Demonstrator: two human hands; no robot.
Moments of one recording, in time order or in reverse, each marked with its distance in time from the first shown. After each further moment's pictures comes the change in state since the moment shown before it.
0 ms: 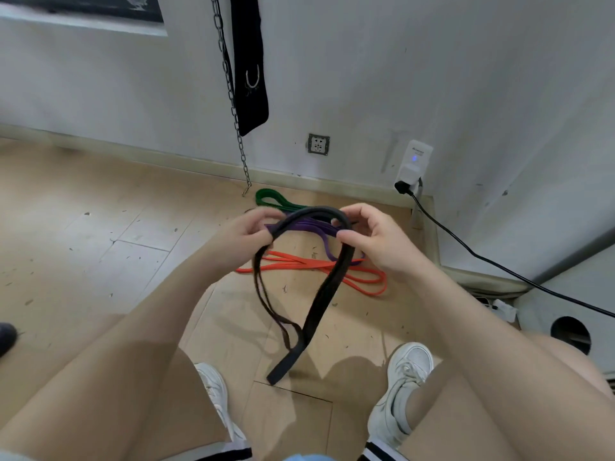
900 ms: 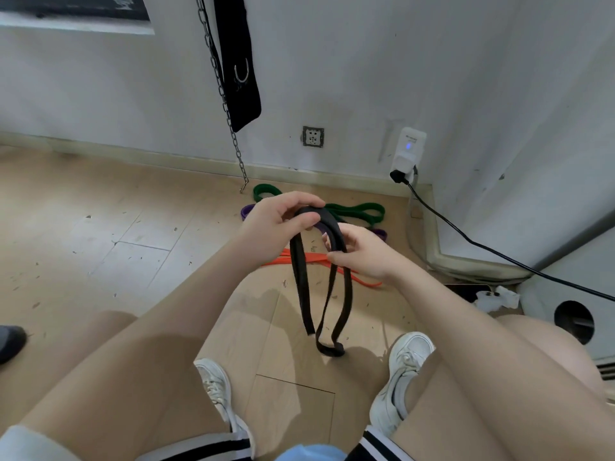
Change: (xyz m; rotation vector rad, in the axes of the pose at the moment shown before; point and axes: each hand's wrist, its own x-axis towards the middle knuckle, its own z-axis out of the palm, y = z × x) left_hand 0.009 0.034 0.041 0.000 0.060 0.299; right_hand -0.004 0.031 0.006 -0.179 -0.176 0.013
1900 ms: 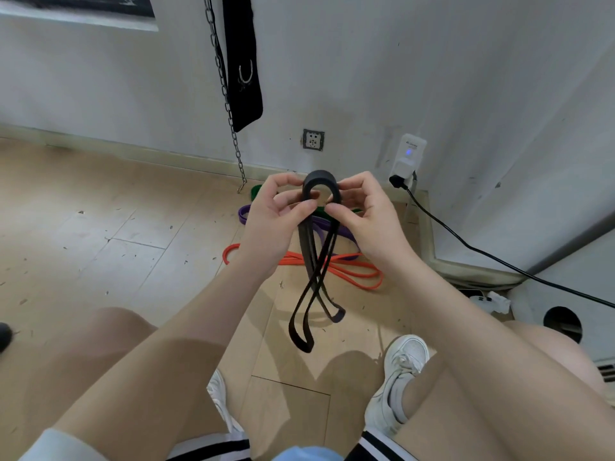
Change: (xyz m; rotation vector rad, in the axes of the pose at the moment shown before) left_hand -0.006 0.002 0.009 -0.507 0.292 -0.086; right_hand -0.004 -0.063 -0.003 0.203 0.447 -0.127
